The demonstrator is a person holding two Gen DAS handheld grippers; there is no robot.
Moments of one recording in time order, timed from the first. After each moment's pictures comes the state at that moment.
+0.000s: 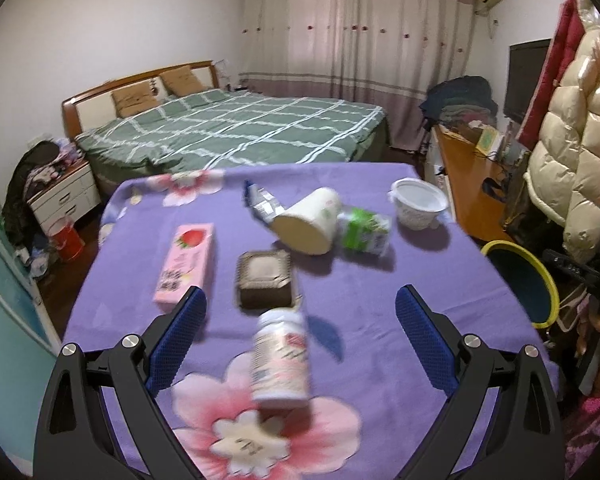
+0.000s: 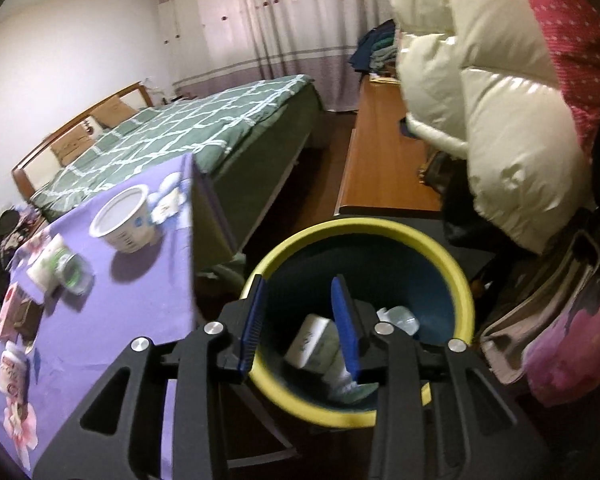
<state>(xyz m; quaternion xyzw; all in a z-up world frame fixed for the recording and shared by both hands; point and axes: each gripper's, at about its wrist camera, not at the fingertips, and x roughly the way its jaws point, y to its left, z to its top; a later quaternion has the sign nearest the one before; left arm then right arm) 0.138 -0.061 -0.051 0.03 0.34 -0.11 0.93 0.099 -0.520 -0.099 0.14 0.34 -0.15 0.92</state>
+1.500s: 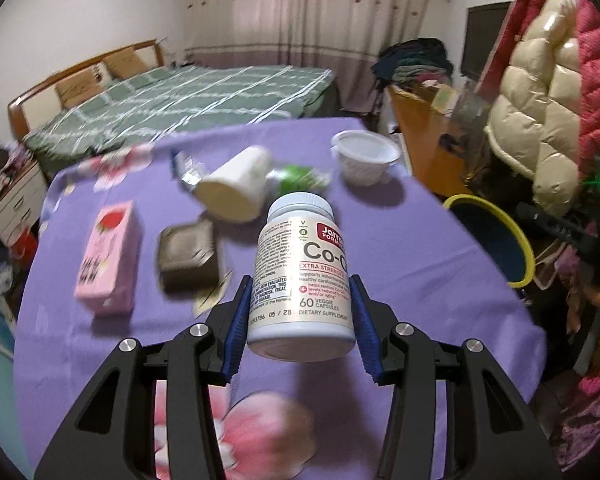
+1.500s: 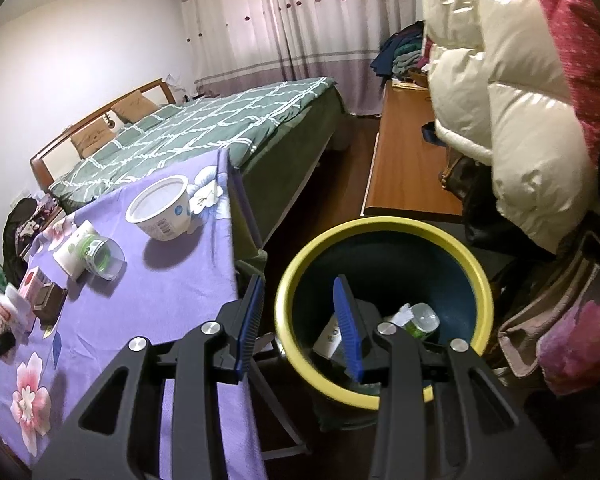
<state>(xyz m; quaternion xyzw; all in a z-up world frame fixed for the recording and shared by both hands) 0.154 -0.121 -0.079 0.06 0.38 -0.22 0.90 0.082 -0.510 -0.093 0.14 0.33 -0.13 0.92</state>
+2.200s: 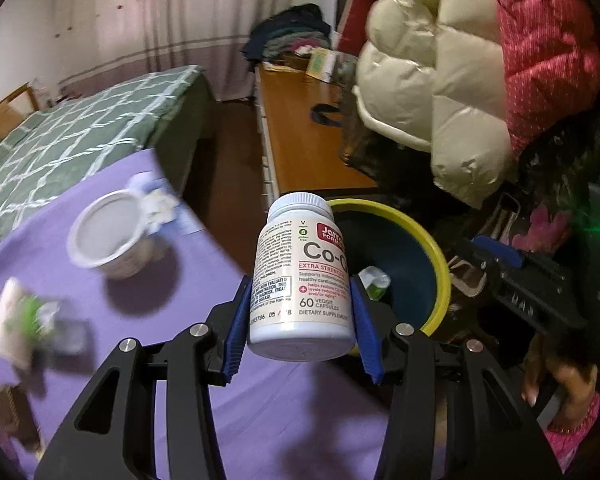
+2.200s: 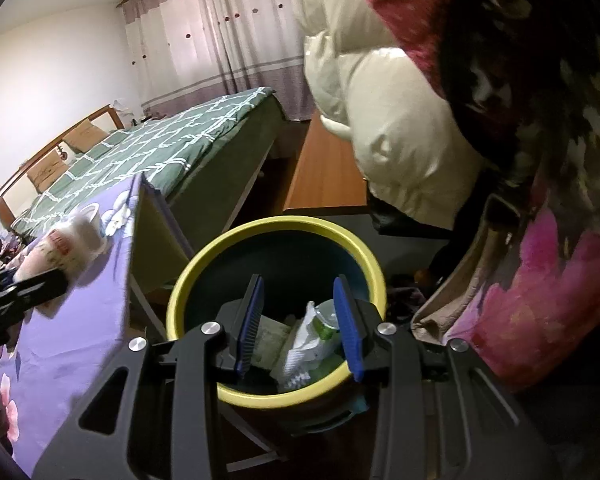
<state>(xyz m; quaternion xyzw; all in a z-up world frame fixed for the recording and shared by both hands) 0.183 -0.374 -0.084 0.14 0.39 -0.40 0.82 0.036 -0.591 -0.111 0.17 0.31 -0.22 0.91</state>
